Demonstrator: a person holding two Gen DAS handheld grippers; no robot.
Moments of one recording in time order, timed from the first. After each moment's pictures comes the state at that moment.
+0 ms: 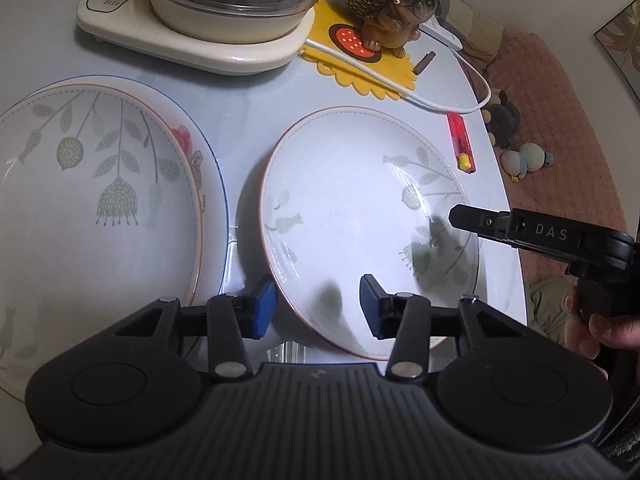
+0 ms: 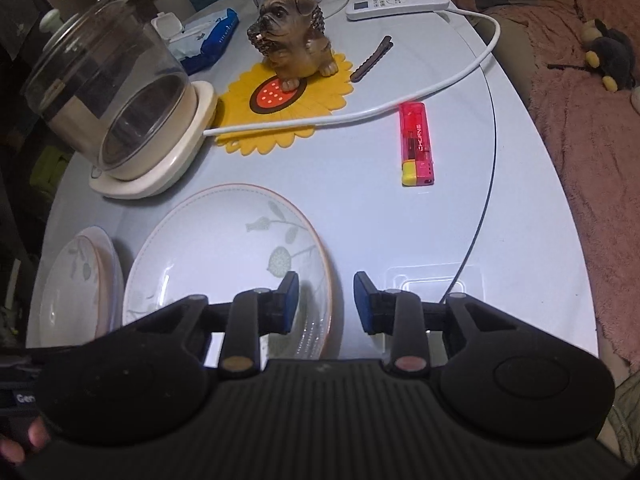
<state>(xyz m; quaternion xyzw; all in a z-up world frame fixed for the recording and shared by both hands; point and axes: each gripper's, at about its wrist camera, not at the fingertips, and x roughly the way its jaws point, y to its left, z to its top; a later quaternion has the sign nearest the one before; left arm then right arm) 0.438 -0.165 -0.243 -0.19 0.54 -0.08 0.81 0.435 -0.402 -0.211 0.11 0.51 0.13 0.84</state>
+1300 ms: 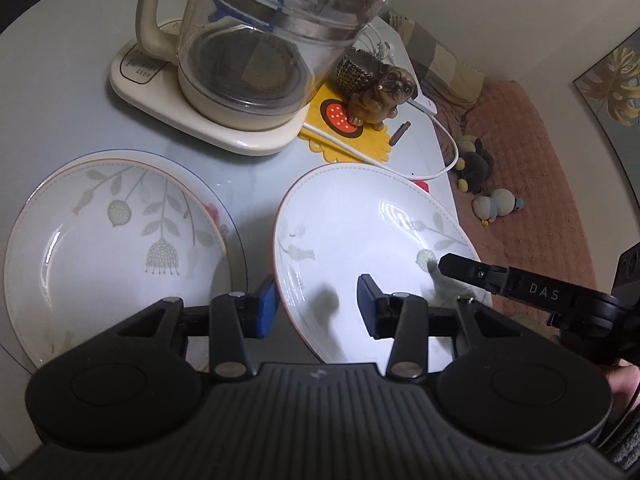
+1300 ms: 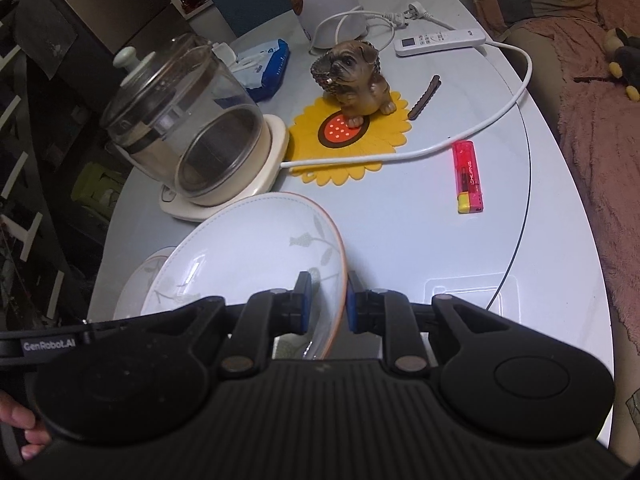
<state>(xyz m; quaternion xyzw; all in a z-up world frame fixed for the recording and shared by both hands) 0.422 -0.118 -0.165 -0.24 0.49 -0.09 0.83 0.411 -0.383 -0.146 0.14 0.49 0.18 0.84</state>
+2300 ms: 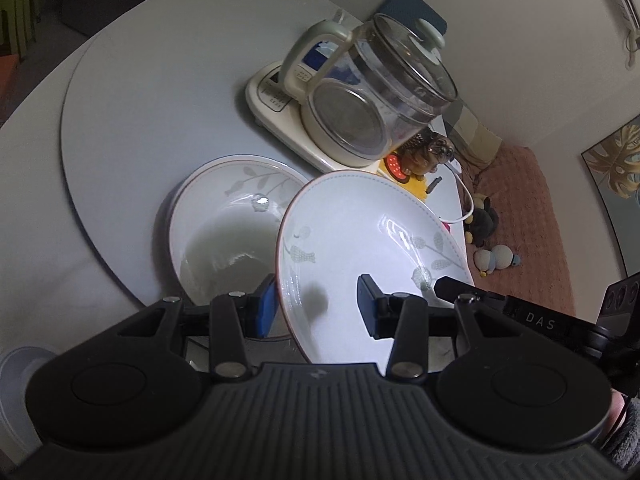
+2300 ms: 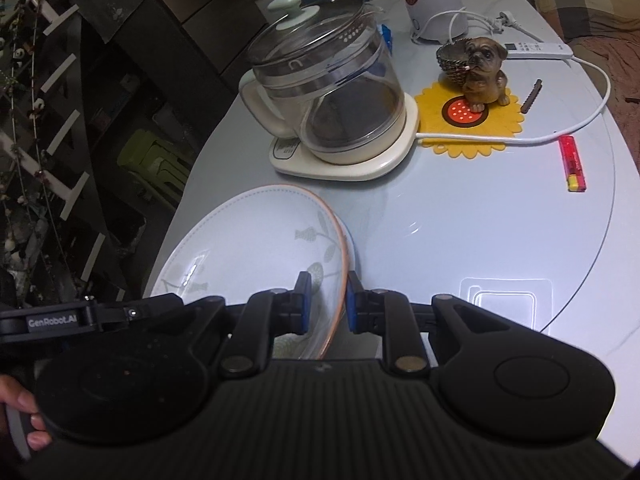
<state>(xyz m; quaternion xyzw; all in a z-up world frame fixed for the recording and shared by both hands) 0.318 0.002 -0.132 -0.31 0.45 -0.02 0.84 0.350 -0.278 -0.107 0.11 0.48 0.25 0.83</state>
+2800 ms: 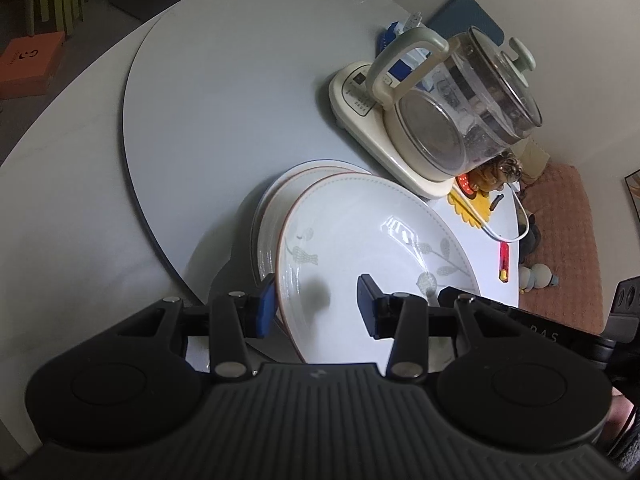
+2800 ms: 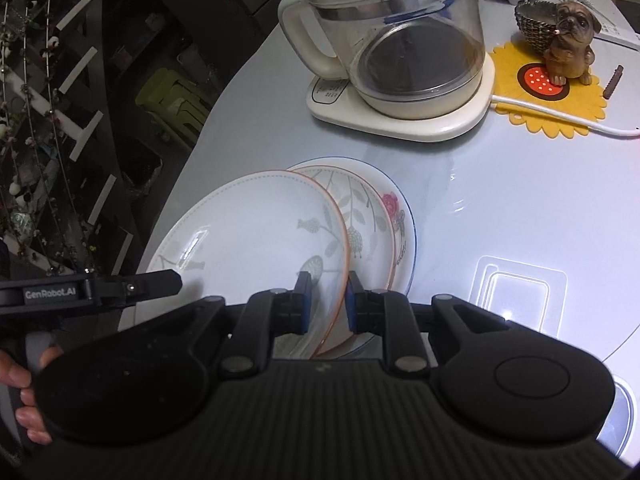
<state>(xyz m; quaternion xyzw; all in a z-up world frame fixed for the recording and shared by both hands) 0.328 0.047 -0.170 -0.32 0.48 0.04 0.82 0.379 -0.215 -0.148 0.06 0.53 0.30 0.79</state>
